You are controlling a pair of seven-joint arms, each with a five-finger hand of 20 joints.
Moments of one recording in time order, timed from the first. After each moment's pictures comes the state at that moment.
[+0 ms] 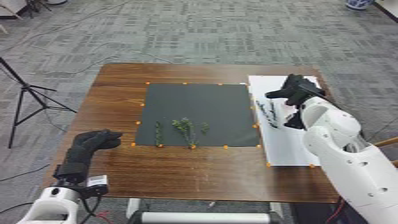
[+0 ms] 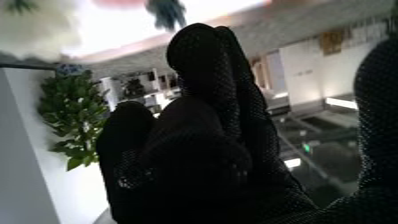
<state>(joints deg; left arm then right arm) 130.9 -56.2 -97.2 -120.7 69.5 14.8 4.0 -77.4 -54.1 70.5 -96.8 -129.0 -10.1 26.0</state>
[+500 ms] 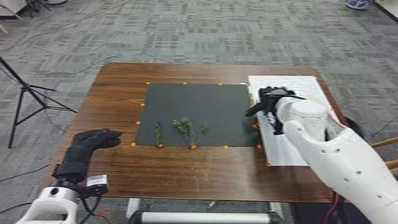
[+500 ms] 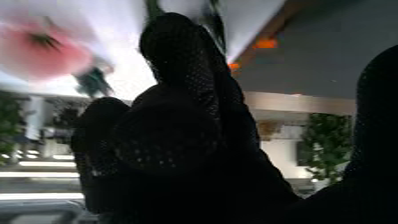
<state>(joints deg) 131.3 -56.4 -97.7 -121.6 69.9 14.7 4.0 -64.9 -53.8 55.2 -92.7 -134.3 -29.8 24.6</state>
